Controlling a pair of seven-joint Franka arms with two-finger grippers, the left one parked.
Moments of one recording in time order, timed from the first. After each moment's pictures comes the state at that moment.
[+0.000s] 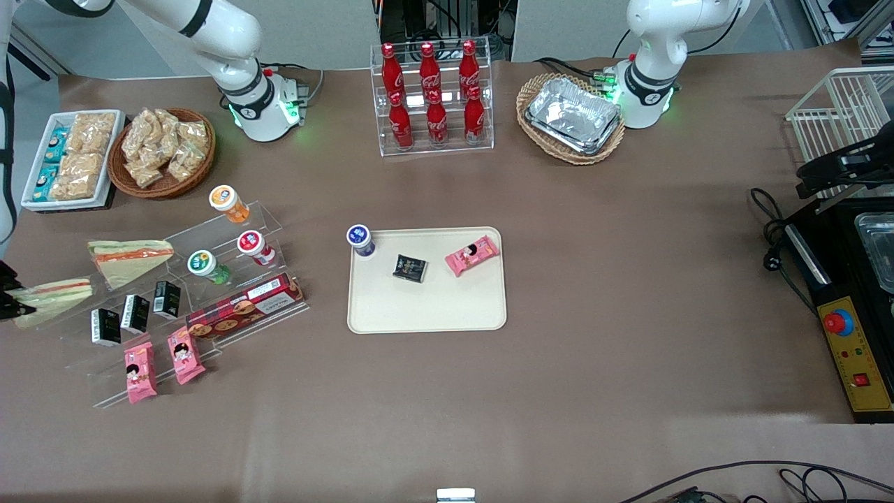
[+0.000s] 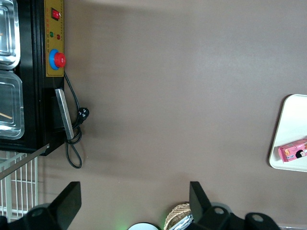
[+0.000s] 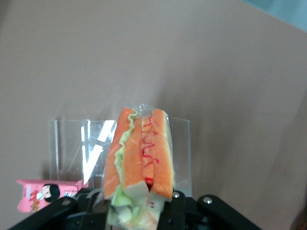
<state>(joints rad) -0.40 0.35 -0.10 -1.70 -0.06 2.15 0.70</state>
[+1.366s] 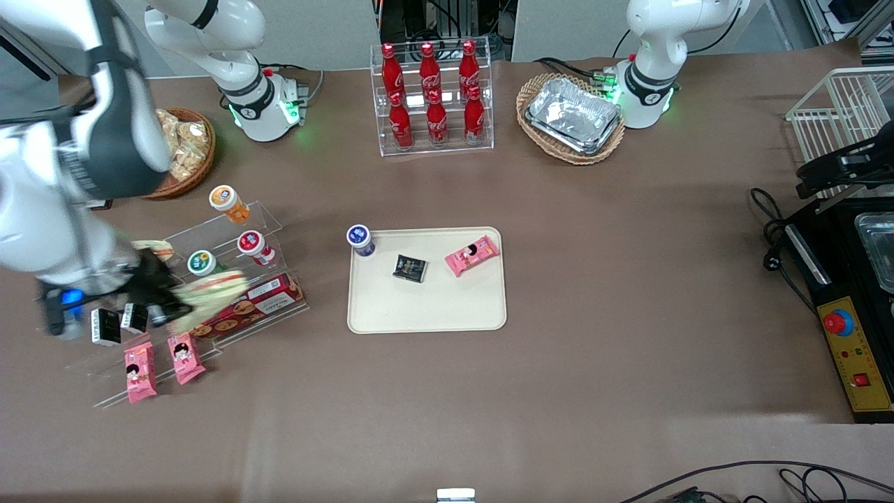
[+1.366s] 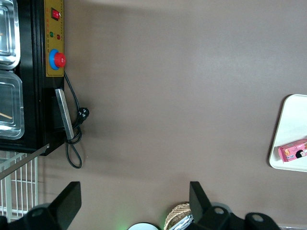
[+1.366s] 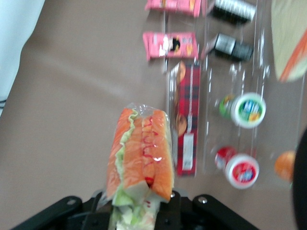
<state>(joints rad) 0.00 0.25 0.18 -1.54 -0.05 1.81 1.33</state>
